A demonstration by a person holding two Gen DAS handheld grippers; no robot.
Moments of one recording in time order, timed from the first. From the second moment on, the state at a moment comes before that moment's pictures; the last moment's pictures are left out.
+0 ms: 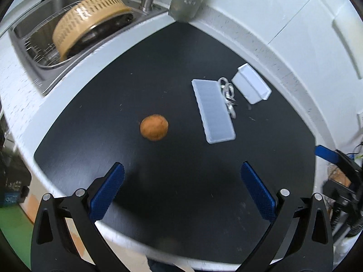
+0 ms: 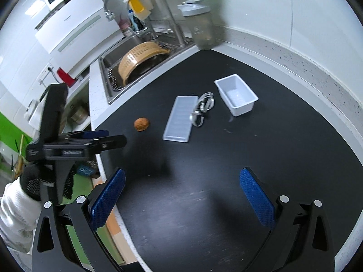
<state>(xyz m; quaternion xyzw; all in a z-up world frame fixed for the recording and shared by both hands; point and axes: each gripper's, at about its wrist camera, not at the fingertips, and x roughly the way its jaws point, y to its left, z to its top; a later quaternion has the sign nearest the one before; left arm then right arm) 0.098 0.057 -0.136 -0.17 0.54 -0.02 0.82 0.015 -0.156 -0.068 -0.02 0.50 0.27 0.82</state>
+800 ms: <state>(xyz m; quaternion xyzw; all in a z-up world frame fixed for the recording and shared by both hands) 0.140 0.063 -0.168 -0.09 0.55 0.02 0.83 0.062 -0.165 -0.093 -0.01 0.53 0.26 0.81</state>
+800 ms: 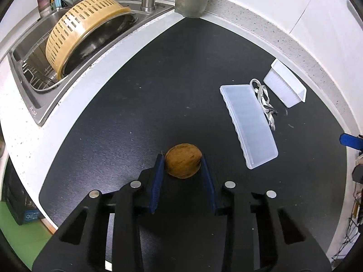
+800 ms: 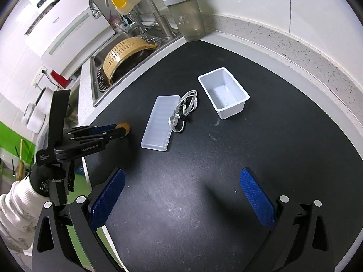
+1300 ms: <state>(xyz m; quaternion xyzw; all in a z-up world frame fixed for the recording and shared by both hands) 0.138 0.065 -0.125 -0.13 0.54 0.01 0.83 0.112 -0.163 -0.096 -0.05 0.52 0.24 0.82</state>
